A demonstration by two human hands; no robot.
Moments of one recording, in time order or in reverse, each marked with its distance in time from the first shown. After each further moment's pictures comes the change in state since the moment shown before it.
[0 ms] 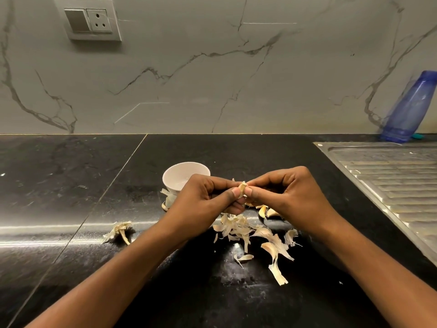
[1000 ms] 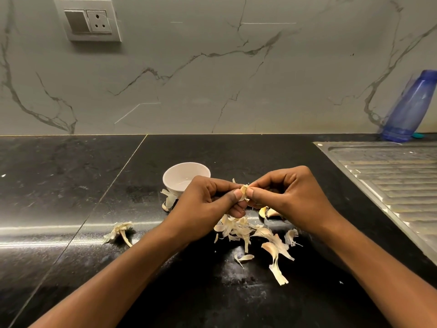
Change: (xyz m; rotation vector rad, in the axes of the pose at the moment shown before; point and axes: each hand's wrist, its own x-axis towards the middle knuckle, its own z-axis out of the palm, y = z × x) left_hand 0.000 -0.003 0.001 0.030 -0.021 0.035; right_hand -0.001 -0.002 -0.001 0.031 0.003 -0.020
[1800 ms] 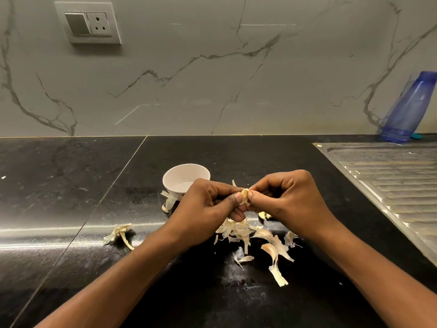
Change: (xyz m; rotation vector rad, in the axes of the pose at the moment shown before) left_hand -0.001 -0.002 0.003 0.039 0.014 0.034; right_hand -0.005 0.003 0.005 -0.105 0.056 -0.079
